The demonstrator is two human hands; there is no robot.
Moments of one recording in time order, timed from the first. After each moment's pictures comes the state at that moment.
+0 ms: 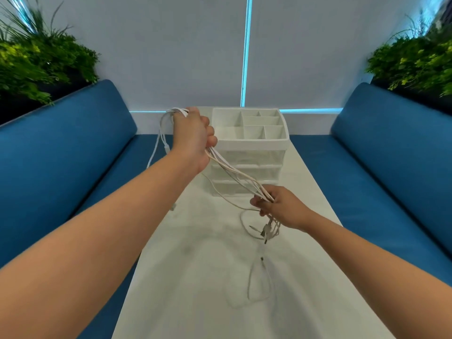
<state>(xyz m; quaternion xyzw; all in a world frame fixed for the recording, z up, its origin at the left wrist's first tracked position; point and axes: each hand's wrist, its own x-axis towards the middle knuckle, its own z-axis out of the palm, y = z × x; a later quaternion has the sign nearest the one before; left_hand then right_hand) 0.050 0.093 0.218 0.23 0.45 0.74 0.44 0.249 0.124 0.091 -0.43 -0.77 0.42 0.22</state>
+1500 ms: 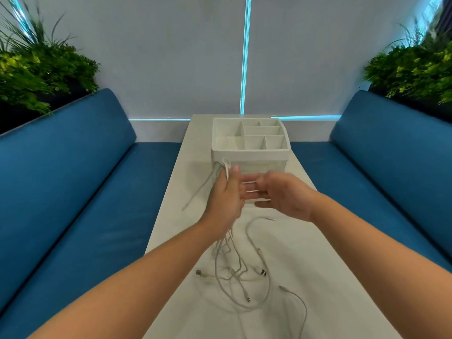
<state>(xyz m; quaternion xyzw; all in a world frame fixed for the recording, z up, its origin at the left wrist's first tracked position) 0.094 0.062 0.145 0.45 0.52 0.58 0.44 0.234 0.139 0.153 -0.34 -0.64 0.67 0.17</state>
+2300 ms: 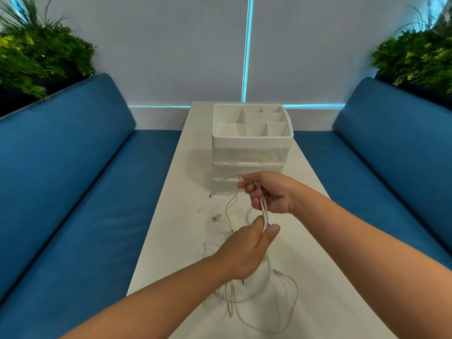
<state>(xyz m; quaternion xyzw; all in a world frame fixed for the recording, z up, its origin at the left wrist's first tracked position) 0.116 0.024 0.064 0.70 0.57 0.28 0.34 0.200 0.137 0.135 -0.49 -0.43 0.74 0.17</state>
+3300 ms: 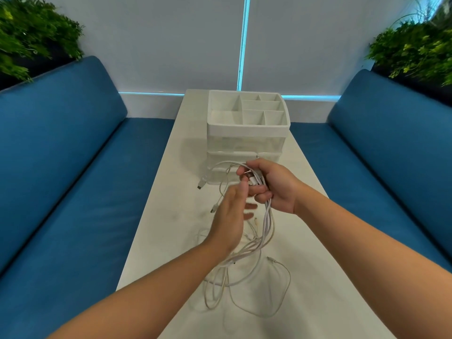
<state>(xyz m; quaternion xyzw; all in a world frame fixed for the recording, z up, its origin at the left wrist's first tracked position) 0.118 0.039 0.063 0.41 0.52 0.57 0.49 0.216 0.127 0.123 -0.37 -0.45 0.77 0.25</state>
